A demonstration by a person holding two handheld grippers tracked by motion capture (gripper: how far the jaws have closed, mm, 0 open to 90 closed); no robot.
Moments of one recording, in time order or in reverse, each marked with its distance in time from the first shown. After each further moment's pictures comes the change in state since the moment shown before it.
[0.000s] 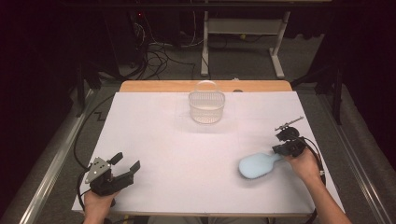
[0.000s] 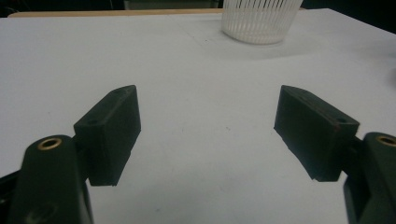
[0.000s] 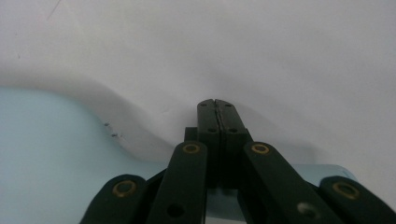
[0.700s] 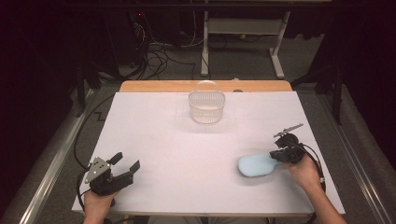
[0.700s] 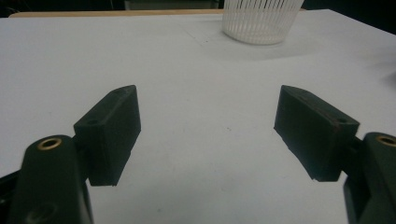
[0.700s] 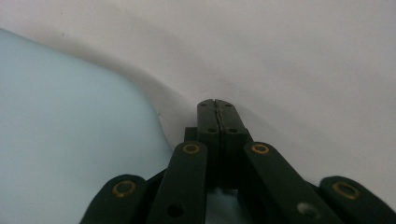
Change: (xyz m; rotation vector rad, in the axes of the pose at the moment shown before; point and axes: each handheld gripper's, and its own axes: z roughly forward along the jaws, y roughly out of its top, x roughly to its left) left arm 0.001 0.000 0.000 -0.002 0.002 -0.002; right arm 0.015 -0.016 -0.004 -0.032 0.037 -0.034
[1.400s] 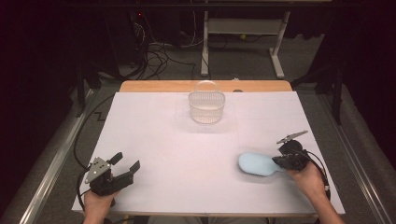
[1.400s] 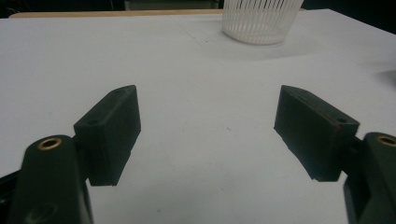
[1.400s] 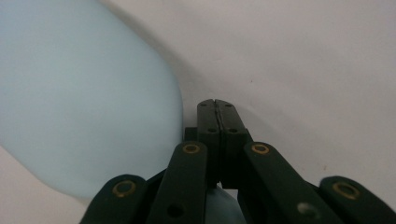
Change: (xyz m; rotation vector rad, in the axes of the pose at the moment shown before) left arm 0.000 0.000 0.000 0.000 0.000 0.002; right arm 0.007 -0.020 -0.009 -0.009 0.003 -0.002
